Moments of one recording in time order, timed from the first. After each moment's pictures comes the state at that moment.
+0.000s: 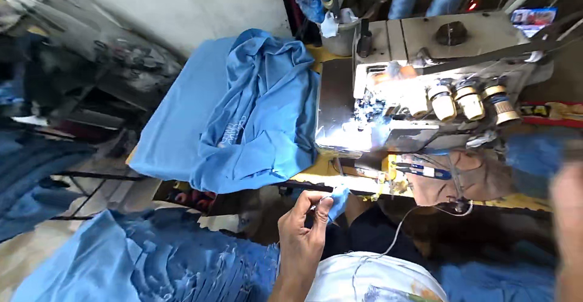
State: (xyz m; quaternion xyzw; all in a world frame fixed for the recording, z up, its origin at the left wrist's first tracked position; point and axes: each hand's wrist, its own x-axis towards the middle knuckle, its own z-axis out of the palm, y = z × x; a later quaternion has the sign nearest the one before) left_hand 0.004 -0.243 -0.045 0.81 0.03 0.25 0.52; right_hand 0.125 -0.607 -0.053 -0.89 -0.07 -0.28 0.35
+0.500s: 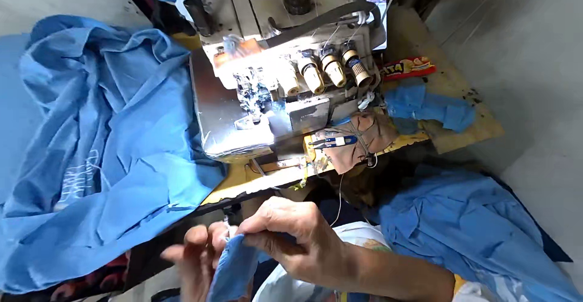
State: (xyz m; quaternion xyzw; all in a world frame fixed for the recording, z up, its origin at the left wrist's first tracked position) left_hand -0.002 -0.237 -0.049 0.38 -0.01 0.07 0.92; right_hand 0.035 -0.382 -0.031 -0.64 -0.27 -0.06 0.72
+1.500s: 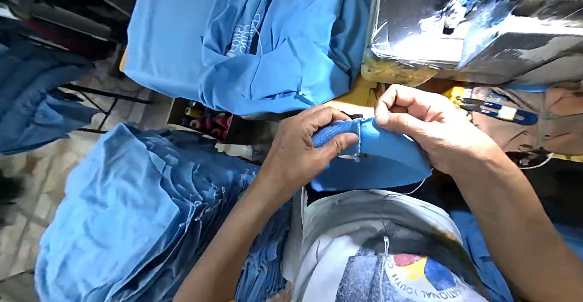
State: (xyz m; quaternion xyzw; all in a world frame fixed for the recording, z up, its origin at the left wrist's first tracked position) left_hand 0.004 -0.164 -0.012 0.89 -0.03 0.01 0.46; right_hand 0.100 -0.379 -0.043 -0.60 -0.27 0.31 0.69
